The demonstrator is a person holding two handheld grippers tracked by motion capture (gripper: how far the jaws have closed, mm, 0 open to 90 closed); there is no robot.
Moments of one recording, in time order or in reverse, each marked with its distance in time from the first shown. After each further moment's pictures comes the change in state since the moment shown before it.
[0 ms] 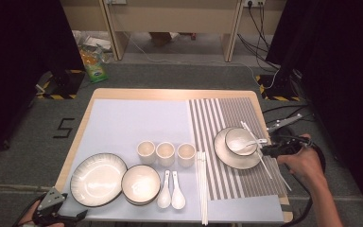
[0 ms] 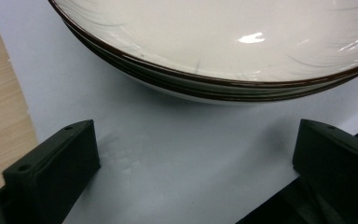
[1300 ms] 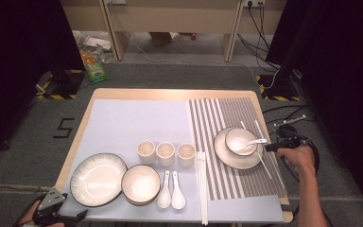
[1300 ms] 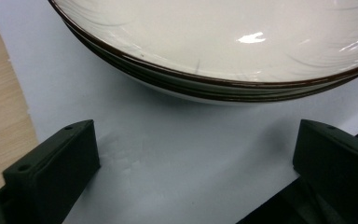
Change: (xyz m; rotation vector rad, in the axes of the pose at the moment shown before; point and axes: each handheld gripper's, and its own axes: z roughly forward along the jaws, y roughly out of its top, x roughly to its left) left arm -0.001 0.001 0.000 0.002 0.002 -0.005; right arm -0.058 -0.016 0.065 0.004 0.019 0.267
